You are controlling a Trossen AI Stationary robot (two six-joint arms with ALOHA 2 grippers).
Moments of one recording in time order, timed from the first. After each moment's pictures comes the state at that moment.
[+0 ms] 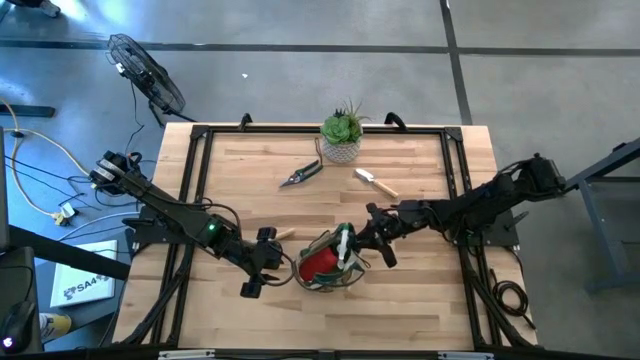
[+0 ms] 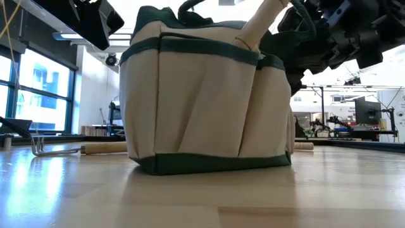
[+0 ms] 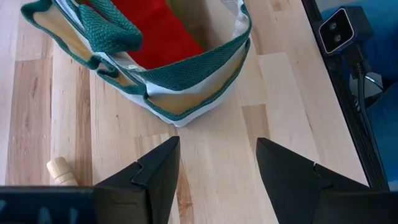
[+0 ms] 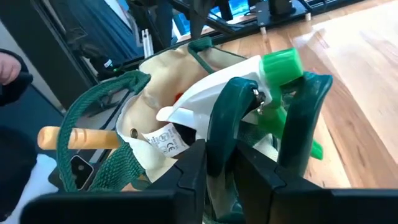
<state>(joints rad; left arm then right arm) -0.51 1.35 0.97 -0.46 -0.14 -0.32 0.15 1.41 0.40 0.74 -0.16 0.36</state>
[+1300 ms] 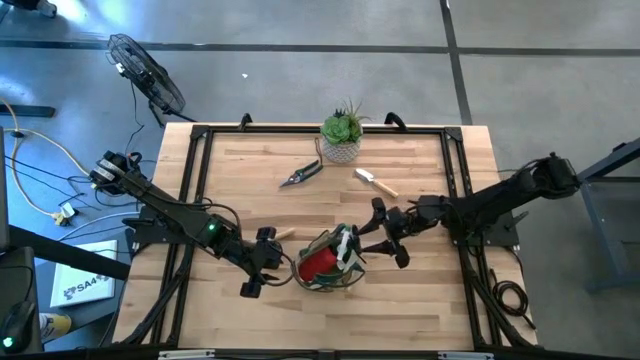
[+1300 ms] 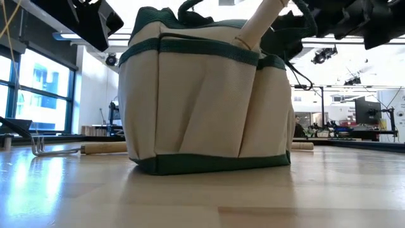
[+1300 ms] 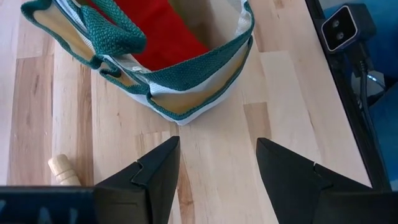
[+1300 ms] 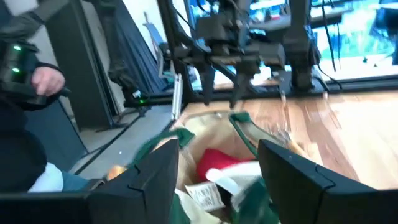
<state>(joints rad) -0.51 1.35 0.97 -0.47 -0.15 -0.32 0.19 1.22 0.40 0.78 -0.16 0.20</state>
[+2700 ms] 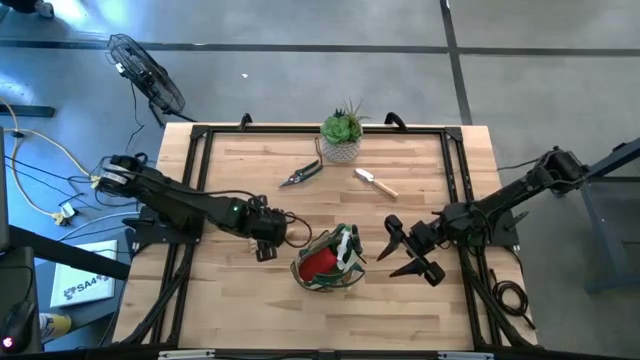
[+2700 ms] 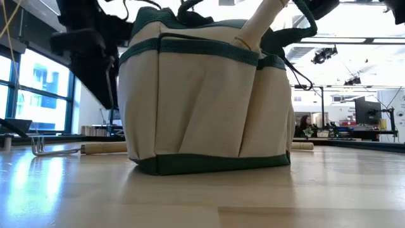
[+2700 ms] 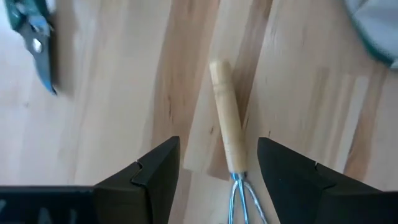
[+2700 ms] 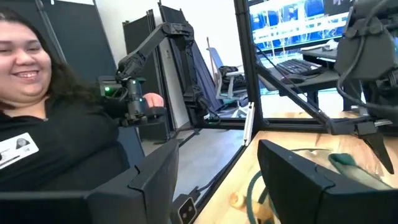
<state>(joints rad) -0.26 1.45 0.97 -0.76 -0.30 -0.42 0.41 1.04 0.40 0.73 -0.17 0.23</state>
